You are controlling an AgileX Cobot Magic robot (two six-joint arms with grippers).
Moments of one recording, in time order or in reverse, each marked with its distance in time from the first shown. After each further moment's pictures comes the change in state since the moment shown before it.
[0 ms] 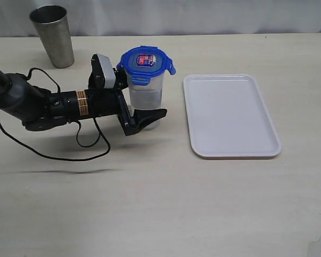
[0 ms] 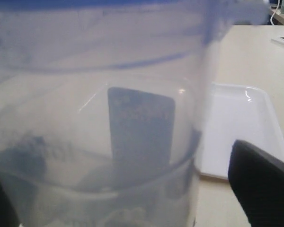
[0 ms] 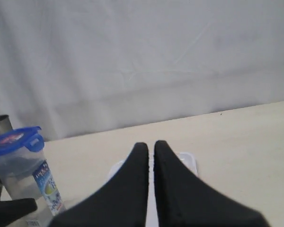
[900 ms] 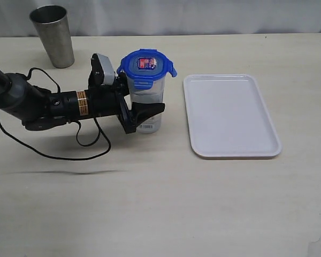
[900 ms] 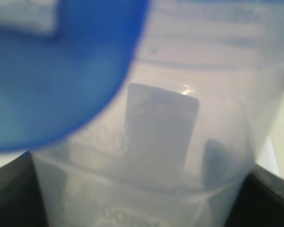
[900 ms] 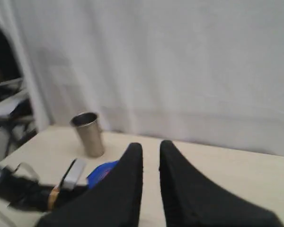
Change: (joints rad) left arm 0.000 0.000 0.000 0.008 0.009 -0.127; right arm 0.000 0.592 -0.835 0.618 0.496 -0.679
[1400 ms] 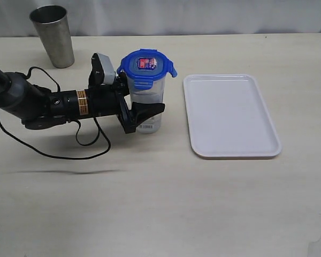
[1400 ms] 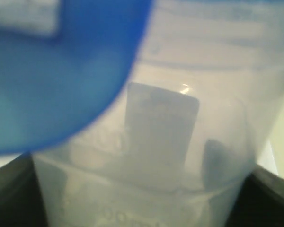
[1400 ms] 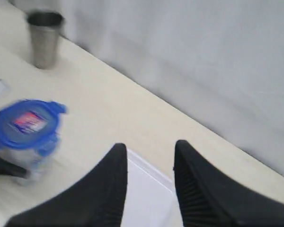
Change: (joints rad) left arm 0.000 0.000 -0.006 0.015 0.008 -0.008; right arm 0.141 0.537 -0.368 -0.441 0.083 -0.064
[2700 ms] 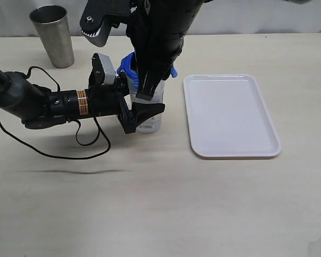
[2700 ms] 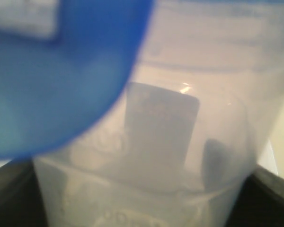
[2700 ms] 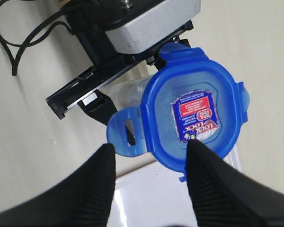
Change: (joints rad) left arm 0.000 -0.002 0.000 0.005 0.008 0.004; right arm 0.537 0.671 -0.439 -0.417 0.397 0.070
